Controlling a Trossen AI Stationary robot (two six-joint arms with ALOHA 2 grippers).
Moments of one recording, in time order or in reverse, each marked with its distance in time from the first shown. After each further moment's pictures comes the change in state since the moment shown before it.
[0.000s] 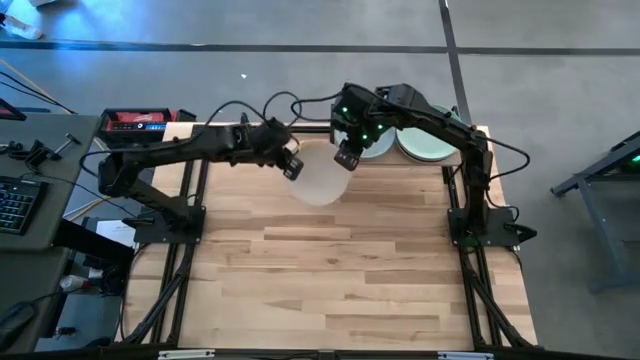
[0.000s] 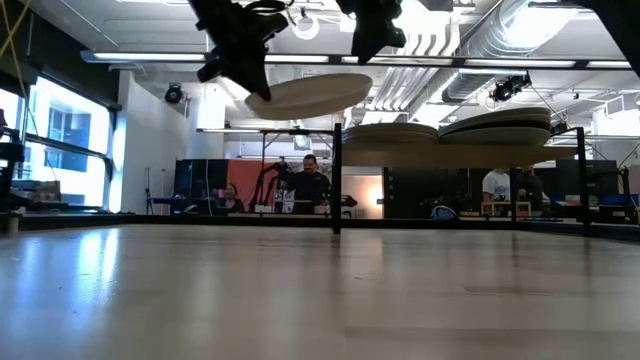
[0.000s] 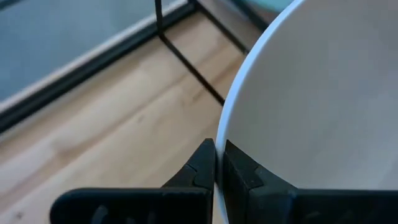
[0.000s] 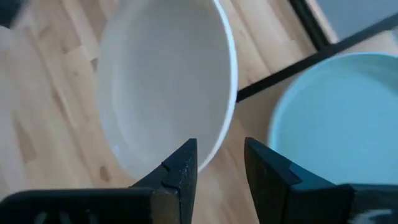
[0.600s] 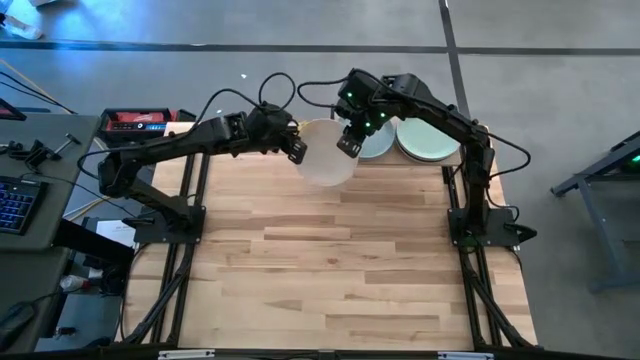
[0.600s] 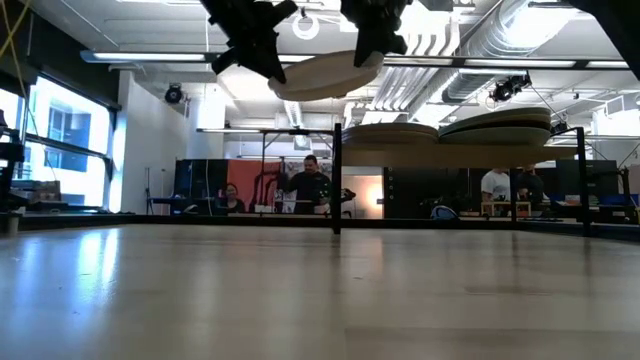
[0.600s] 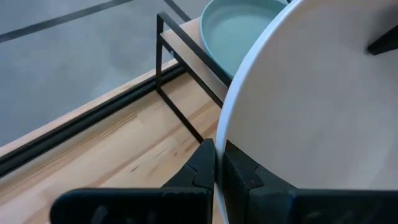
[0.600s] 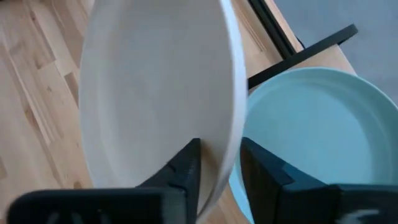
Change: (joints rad) left arm 0.060 0.000 0.055 0.131 -0.001 0.033; right arm -0.082 -0.001 0.000 0.029 0.018 -0.060
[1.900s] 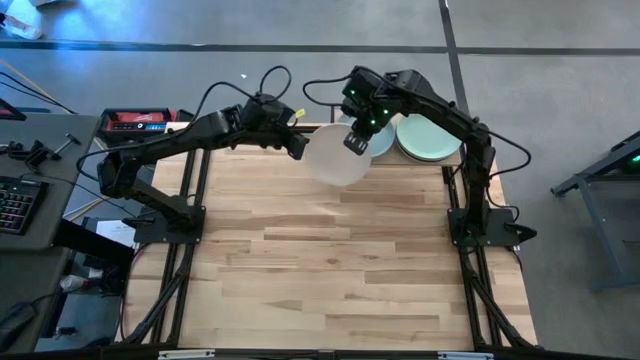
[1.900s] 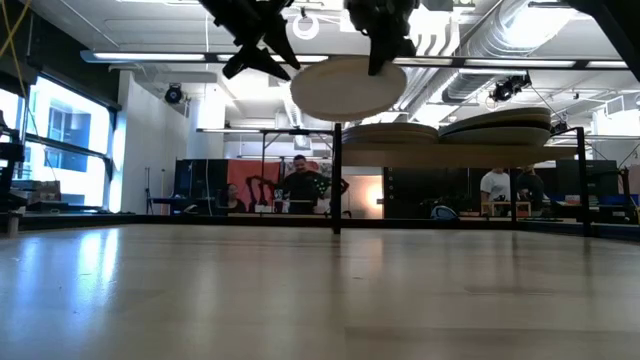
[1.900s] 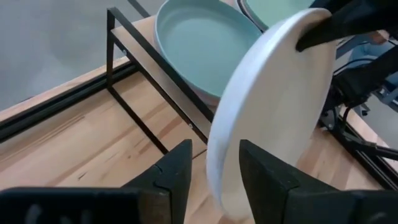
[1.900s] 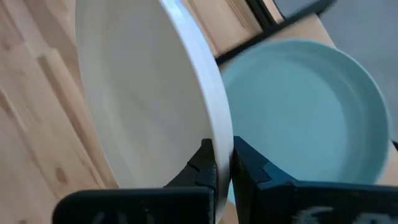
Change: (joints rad) left arm 0.070 -0.001 0.000 0.074 0.245 -0.027; right arm -0.038 0.000 0.000 -0.073 0.021 -0.020
